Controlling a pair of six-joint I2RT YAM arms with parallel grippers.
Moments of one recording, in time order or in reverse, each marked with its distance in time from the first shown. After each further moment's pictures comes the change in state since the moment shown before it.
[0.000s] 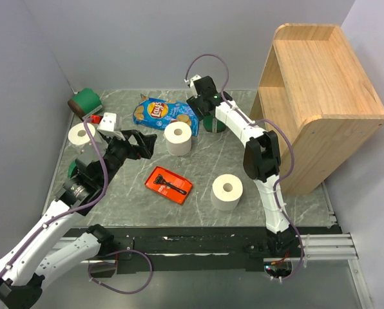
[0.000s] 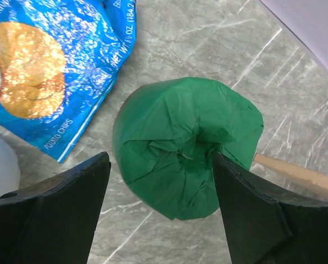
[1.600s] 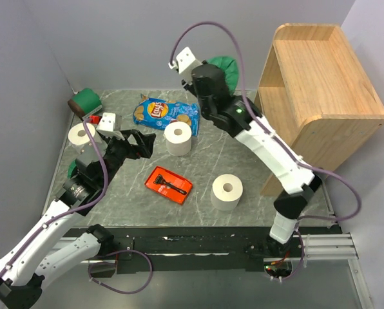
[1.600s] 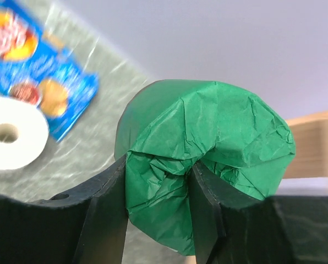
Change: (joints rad) left arm -0.002 0.000 -0.001 0.000 -0.026 0.002; right arm 0.311 -0.550 -0.087 -0.040 0.372 -0.211
